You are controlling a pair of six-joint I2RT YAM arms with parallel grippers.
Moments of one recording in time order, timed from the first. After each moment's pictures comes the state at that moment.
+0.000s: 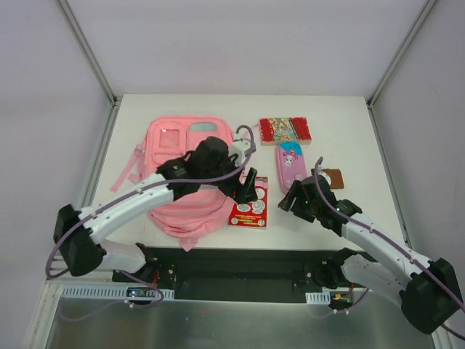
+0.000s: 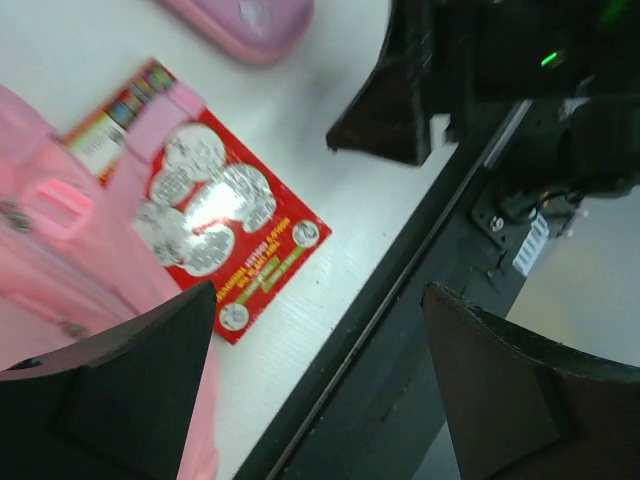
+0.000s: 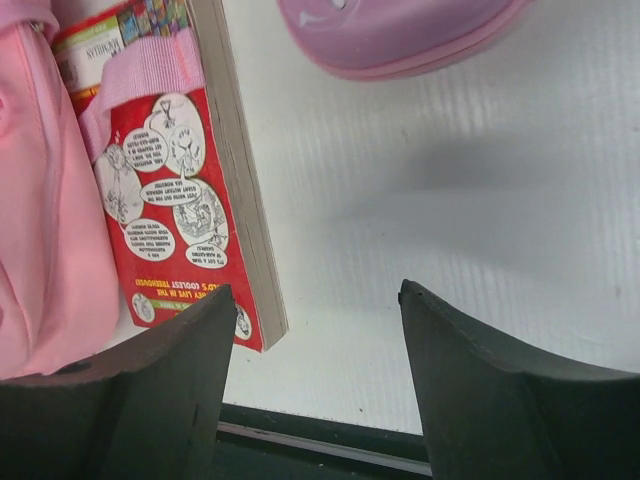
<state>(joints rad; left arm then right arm) -0.86 1.24 1.19 -0.52 0.29 -0.29 0.60 0.97 0.52 -0.45 0.08 0.88</state>
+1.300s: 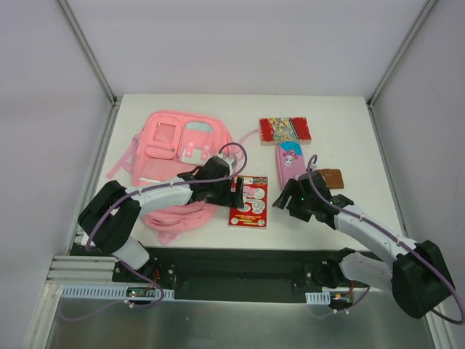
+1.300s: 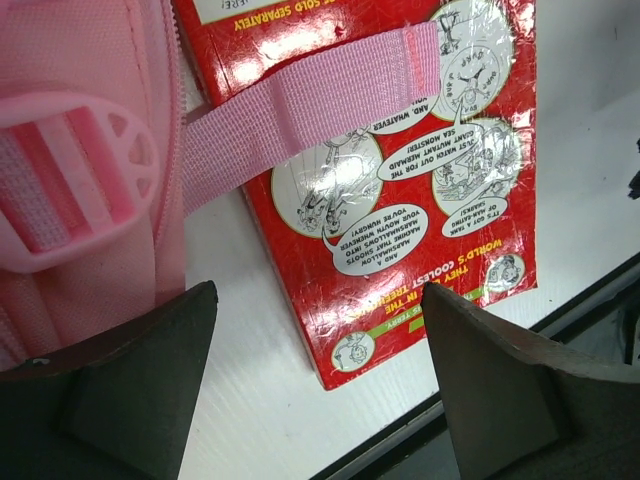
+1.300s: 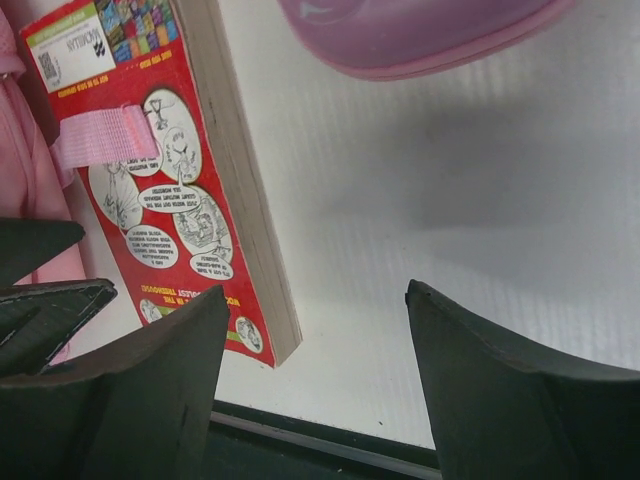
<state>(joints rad) -0.76 1.56 0.84 -0.21 0.17 -0.57 0.54 1.04 0.52 -0.40 0.00 0.90</state>
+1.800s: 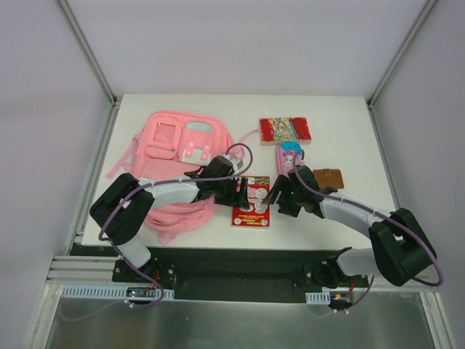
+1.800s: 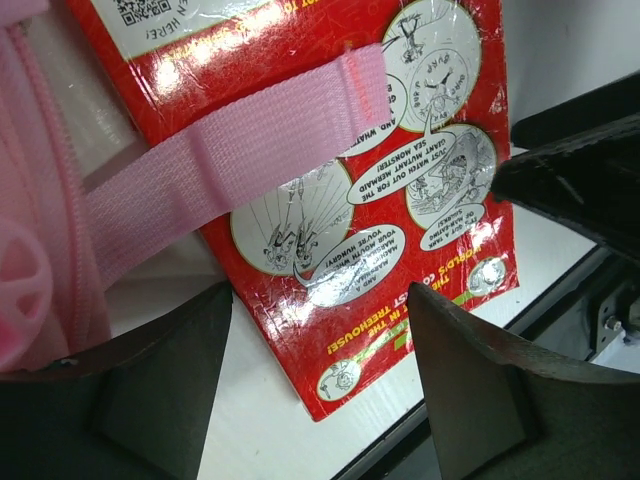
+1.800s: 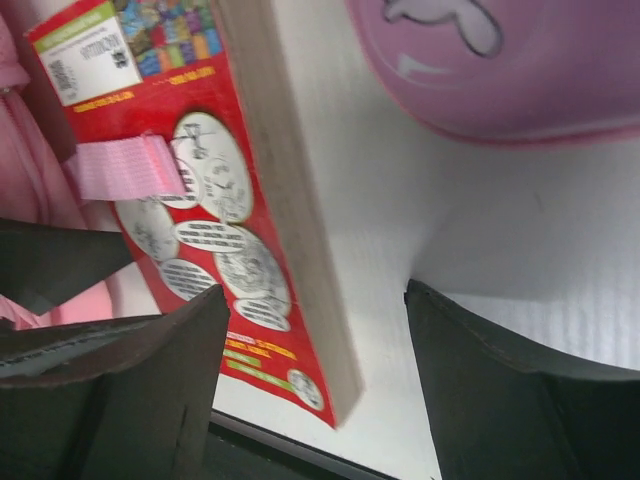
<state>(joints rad) -0.76 1.66 0.87 -0.12 0.29 -0.58 0.55 1.31 0.57 -0.22 -0.10 0.93</state>
